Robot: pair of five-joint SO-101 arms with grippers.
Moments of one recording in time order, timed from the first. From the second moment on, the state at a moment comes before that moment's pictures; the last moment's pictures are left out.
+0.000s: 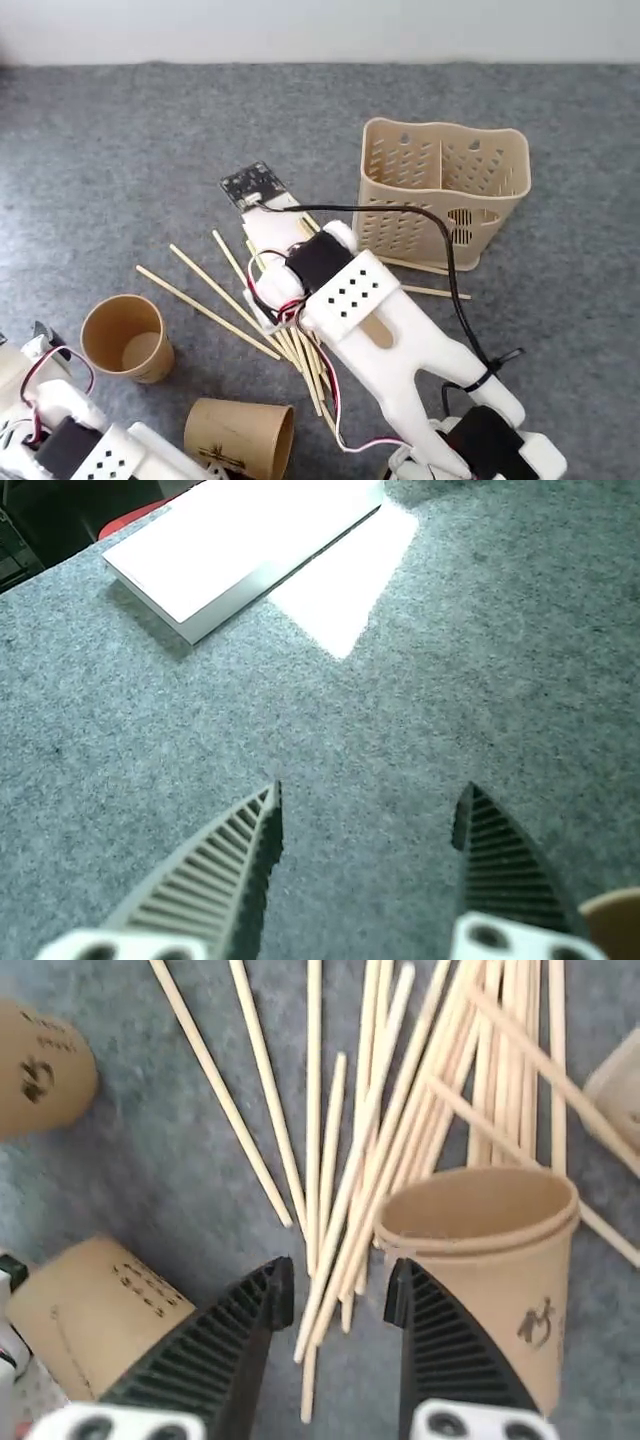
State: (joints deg) left arm -60.7 -86.3 76.9 59.3 -0.2; right arm -46.3 -12.0 9.2 88.0 -12.9
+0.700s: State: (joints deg) left arm -60.0 -86.3 77.9 59.3 -0.2; right arm -36.1 -7.9 9.1 79.4 5.1
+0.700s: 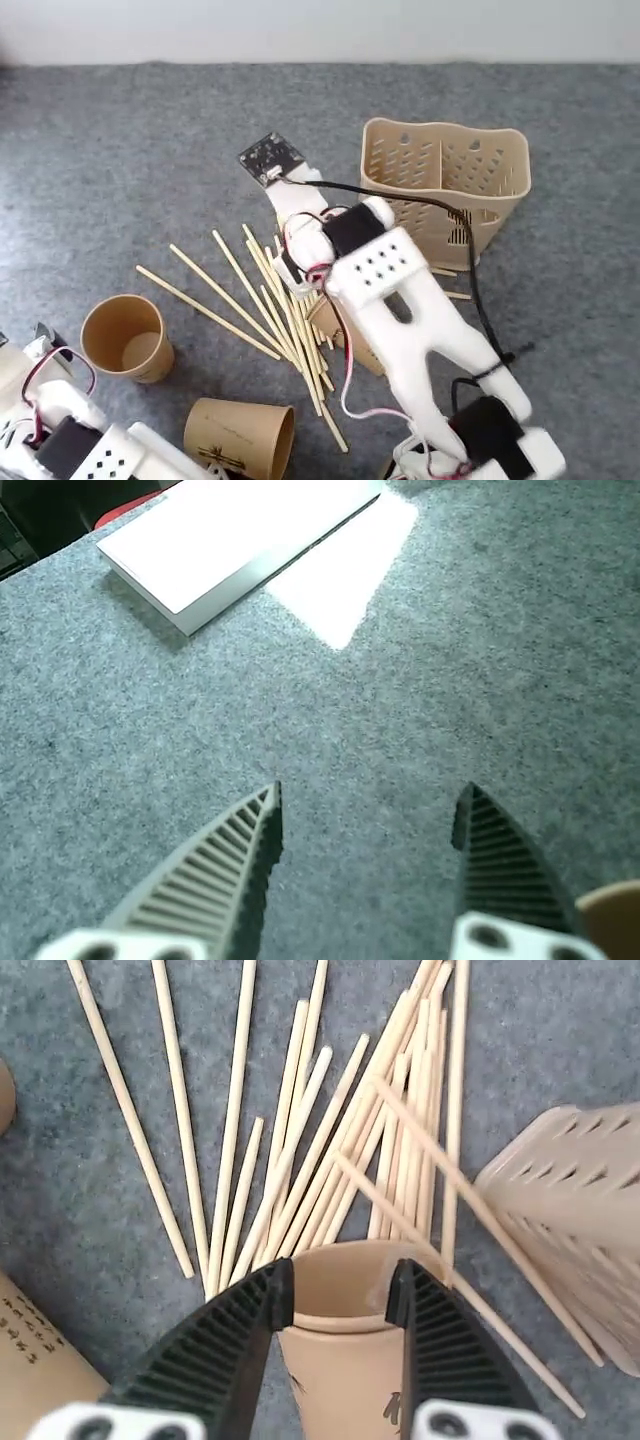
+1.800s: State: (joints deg) left arm -57.6 -86.3 78.8 59.2 -0.2; right arm -22.8 -3.7 2.6 100.3 26.9
